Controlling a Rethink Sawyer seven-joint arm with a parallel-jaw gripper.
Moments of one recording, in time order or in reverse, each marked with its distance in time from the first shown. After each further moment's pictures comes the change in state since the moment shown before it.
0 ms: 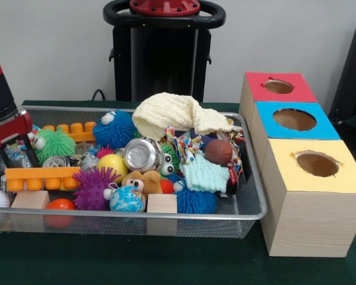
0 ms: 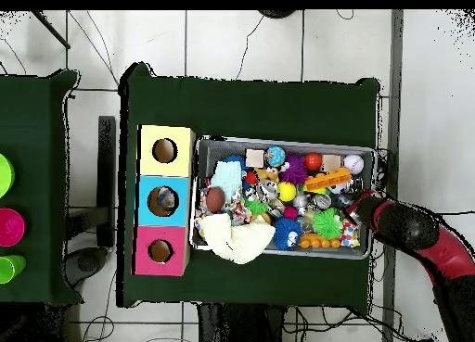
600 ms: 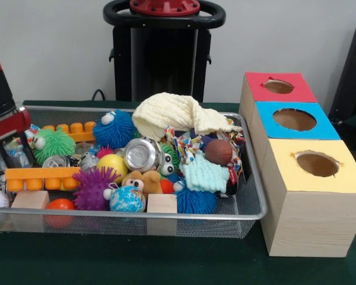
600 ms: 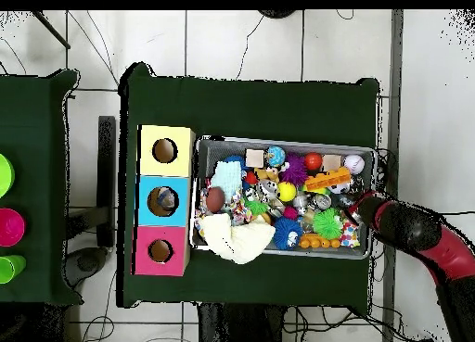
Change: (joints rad) arm 0.008 -0.033 -0.007 0.014 -0.001 0.000 0.000
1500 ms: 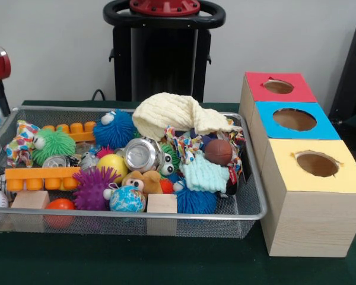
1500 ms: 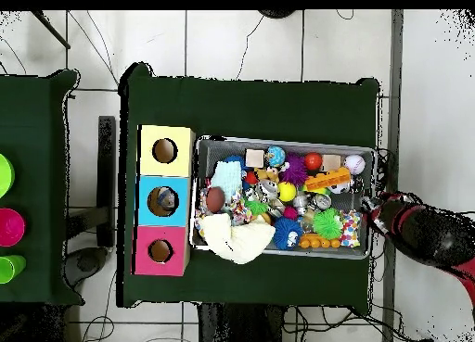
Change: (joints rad) arm 0.044 -0.297 -0.046 0.130 0.085 0.016 0.000
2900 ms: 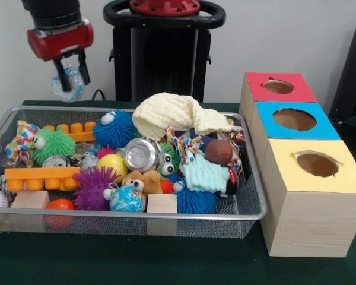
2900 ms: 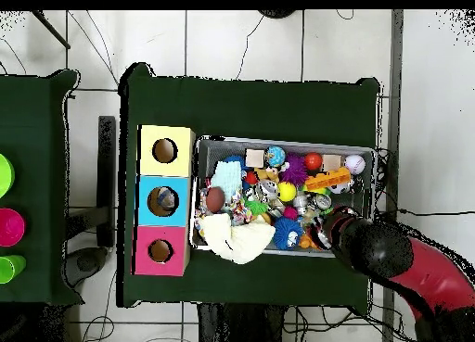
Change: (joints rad) arm 0.272 -0.208 -0.188 0.269 0.205 -0.070 0.122
